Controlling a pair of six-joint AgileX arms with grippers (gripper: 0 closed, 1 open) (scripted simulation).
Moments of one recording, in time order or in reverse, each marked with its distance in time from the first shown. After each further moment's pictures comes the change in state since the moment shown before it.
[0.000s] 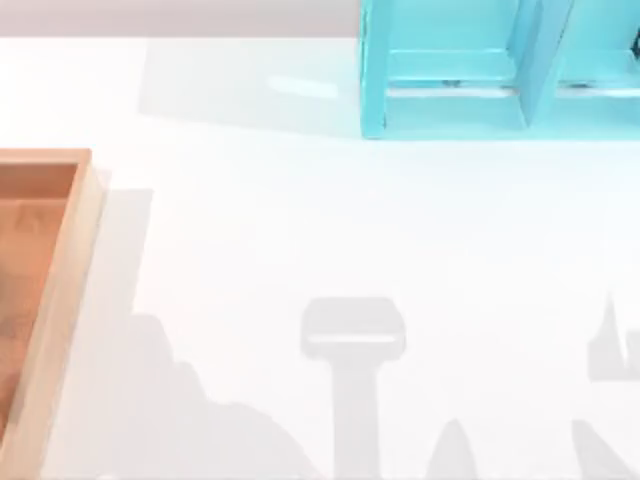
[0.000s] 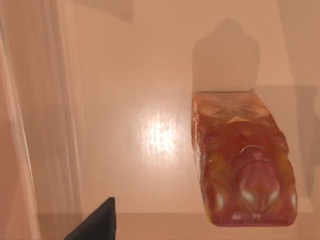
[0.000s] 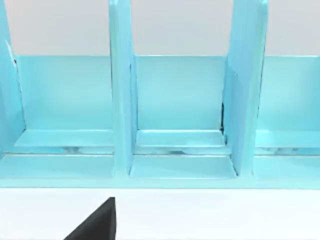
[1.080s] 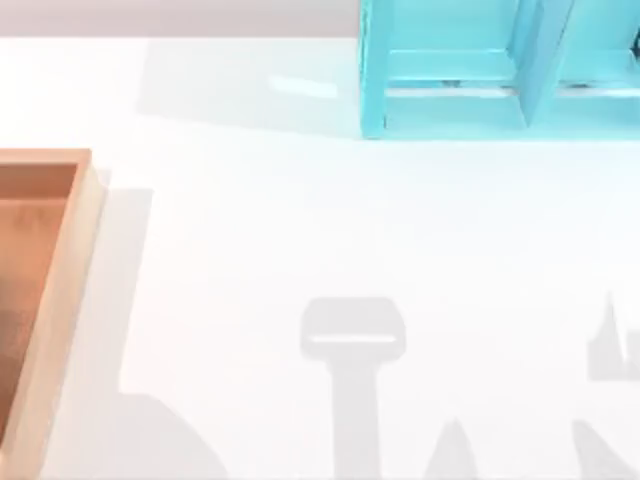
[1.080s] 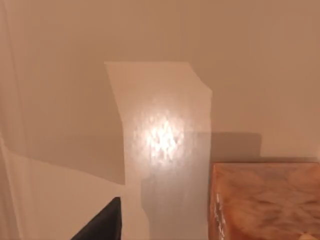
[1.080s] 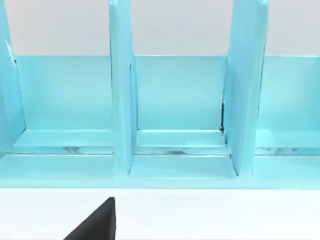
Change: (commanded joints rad) left arm 0.007 0.086 -0.237 0.334 -0.001 0.009; right arm 0.000 0.000 0.000 0.000 0.000 0.000
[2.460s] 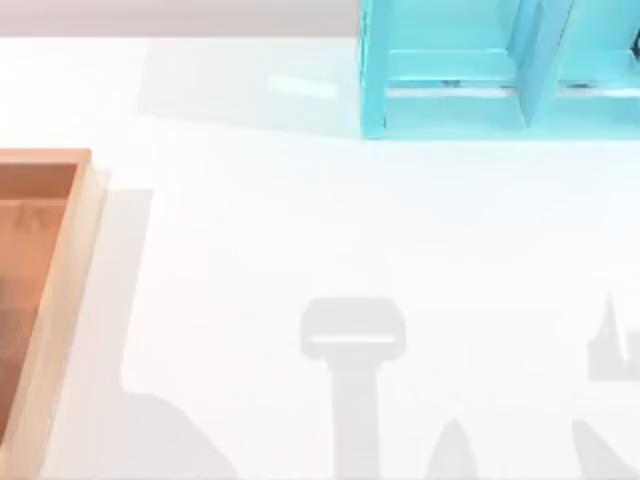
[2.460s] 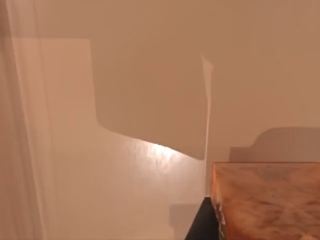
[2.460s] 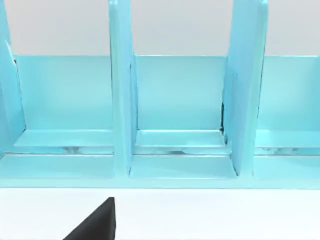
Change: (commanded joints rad) left arm 0.001 -0.021 0.028 -0.031 -0.013 -0.009; right arm 0.000 0.000 0.000 0.000 0.000 0.000
